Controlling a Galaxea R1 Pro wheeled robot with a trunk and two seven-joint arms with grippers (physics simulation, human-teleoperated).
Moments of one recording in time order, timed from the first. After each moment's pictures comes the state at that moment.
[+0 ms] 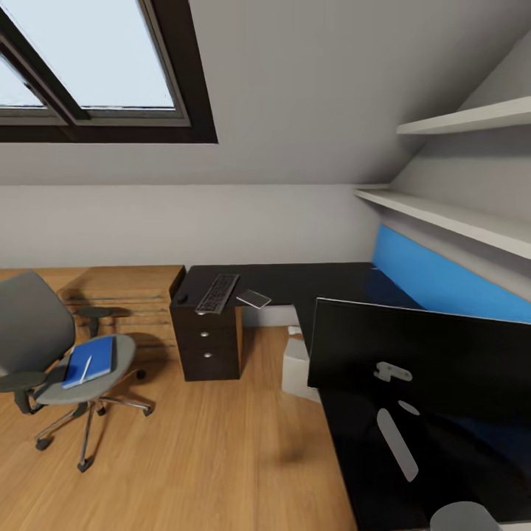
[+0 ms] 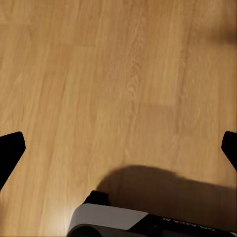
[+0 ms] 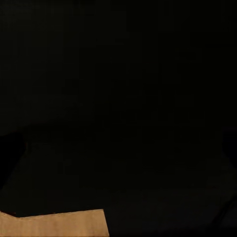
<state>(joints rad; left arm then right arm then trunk) -0.26 -0.08 -0.82 -0.32 0.82 -0.22 0.47 -0.47 -0.08 0.04 -1.03 -0.43 0.20 -0.19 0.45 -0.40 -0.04</state>
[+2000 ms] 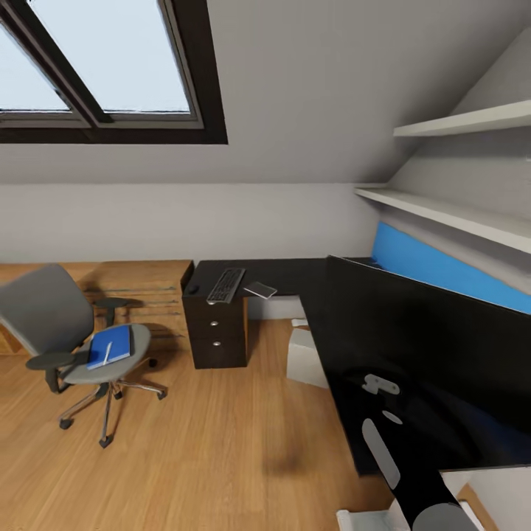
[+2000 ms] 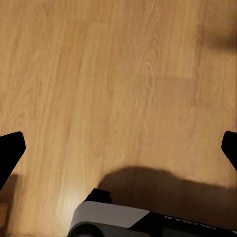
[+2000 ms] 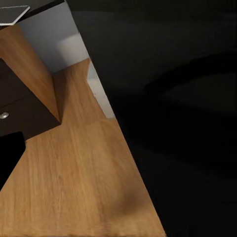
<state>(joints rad) -0.26 -0.08 -0.81 -0.31 0.82 -0.22 0.47 -0.47 -0.01 0.04 -0.92 -0.40 0.18 -0.22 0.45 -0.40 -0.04</state>
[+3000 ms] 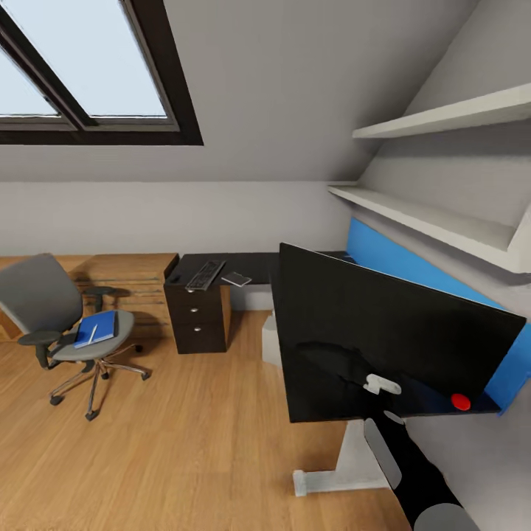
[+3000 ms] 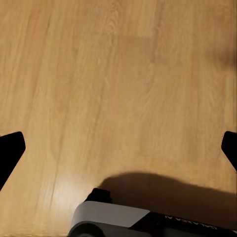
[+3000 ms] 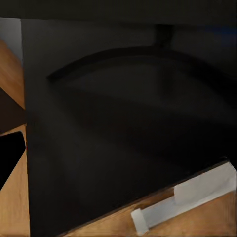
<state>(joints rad) -0.26 -0.08 -0.81 -0.31 0.82 -0.22 0.47 -0.47 -0.02 0.04 -0.92 -0.40 0.17 -0.22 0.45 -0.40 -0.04</state>
